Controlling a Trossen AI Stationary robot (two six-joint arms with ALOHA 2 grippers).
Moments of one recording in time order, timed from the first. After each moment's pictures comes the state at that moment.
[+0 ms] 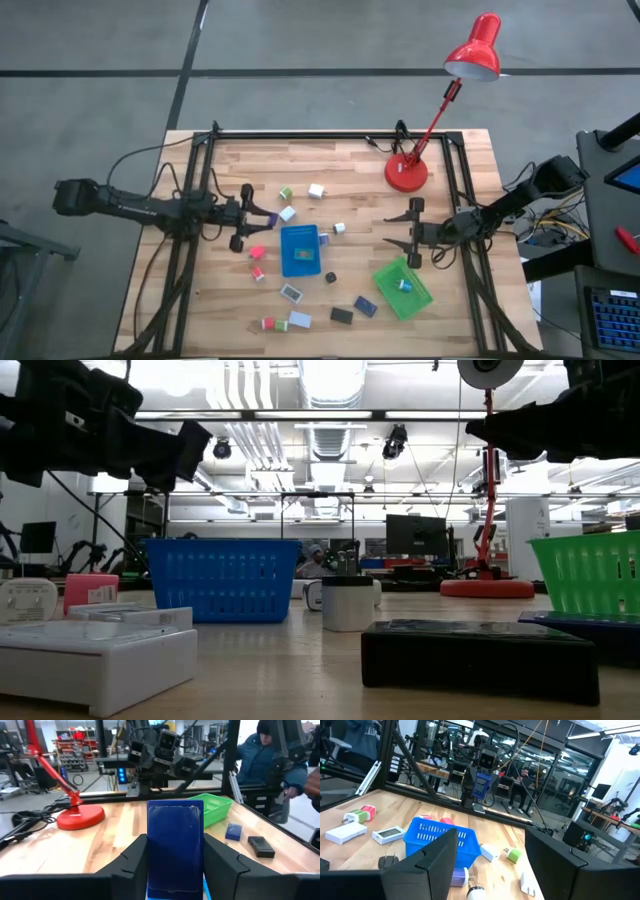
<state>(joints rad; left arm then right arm) 0.02 0.83 0.06 0.71 0.15 0.04 0.41 1.15 0.04 1.20 0.46 -0.31</state>
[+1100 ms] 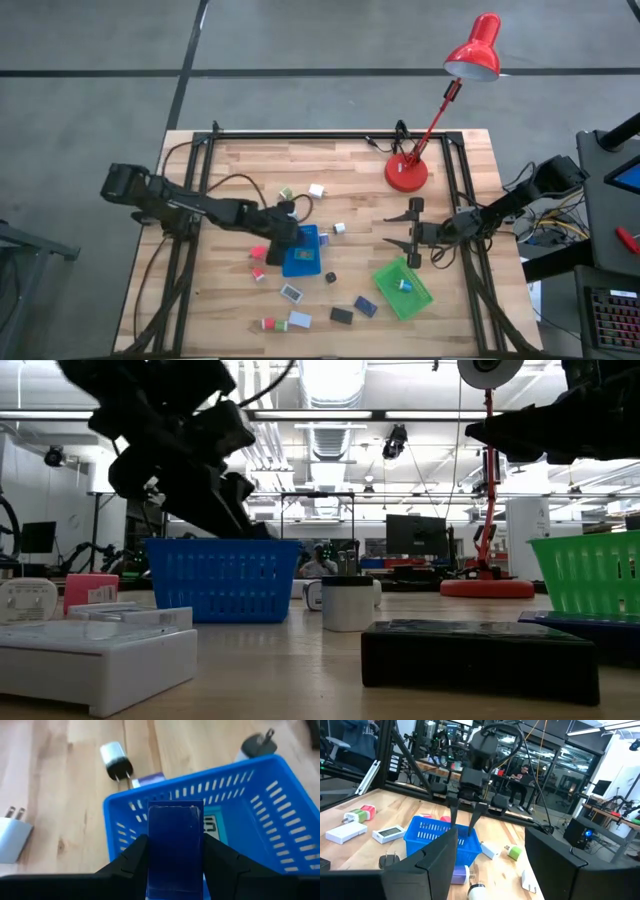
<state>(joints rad) -0.11 1.50 0.71 -0.05 -0.01 0.09 0.41 1.15 0.04 1.19 0.47 -0.30</state>
